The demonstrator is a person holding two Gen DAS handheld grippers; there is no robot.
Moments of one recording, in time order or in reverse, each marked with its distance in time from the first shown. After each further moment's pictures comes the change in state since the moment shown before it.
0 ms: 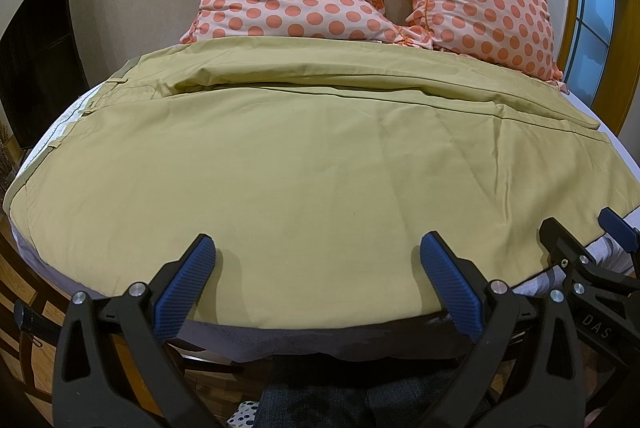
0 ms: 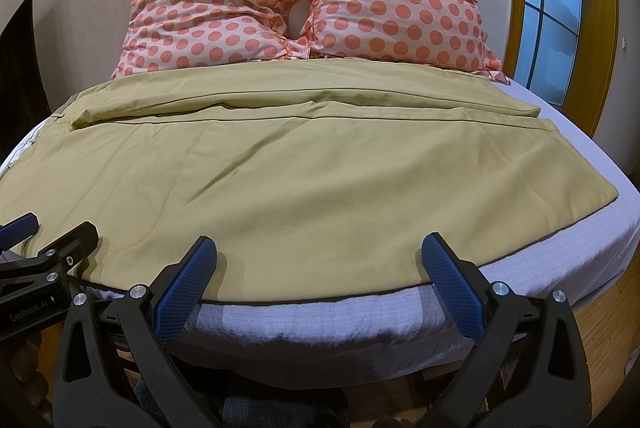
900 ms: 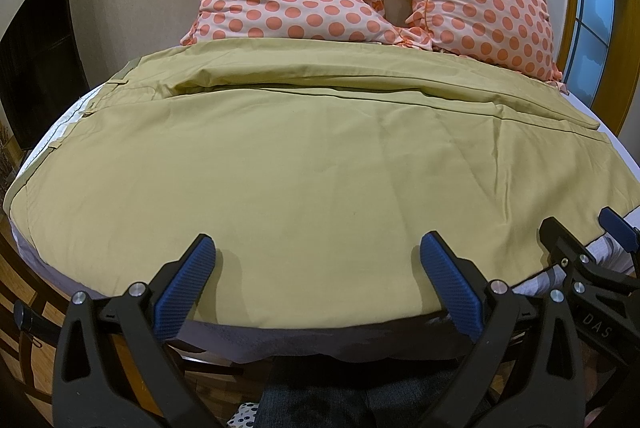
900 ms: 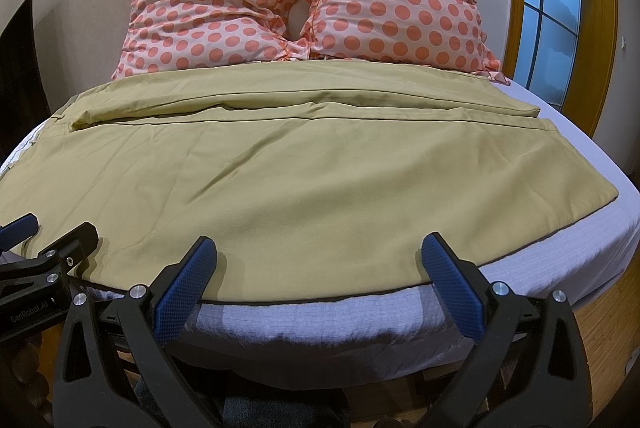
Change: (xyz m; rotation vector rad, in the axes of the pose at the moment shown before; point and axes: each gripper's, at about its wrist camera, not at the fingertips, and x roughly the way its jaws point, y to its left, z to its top) left arm 0.000 0.000 0.000 0.001 -0.001 0.000; right arm 0.000 0.000 0.000 0.000 -0.001 0.000
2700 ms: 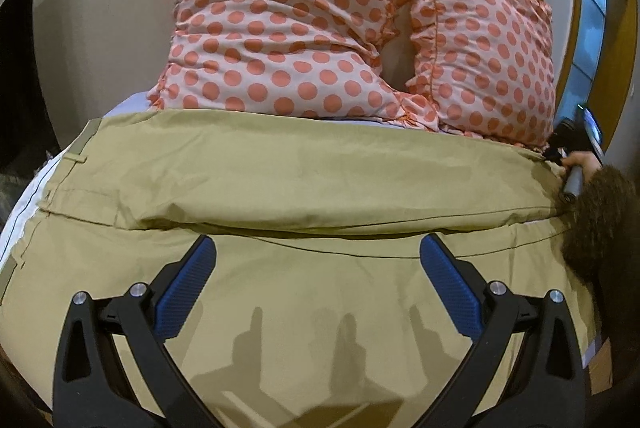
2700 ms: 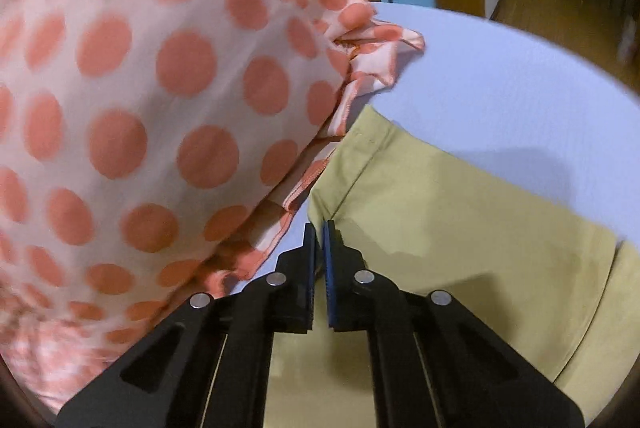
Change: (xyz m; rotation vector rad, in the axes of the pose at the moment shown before) left arm 0.040 0.036 0.120 -0.029 -0.095 -0.119; right arm 0.270 -0.299 0.209 0.880 0.110 -0.152
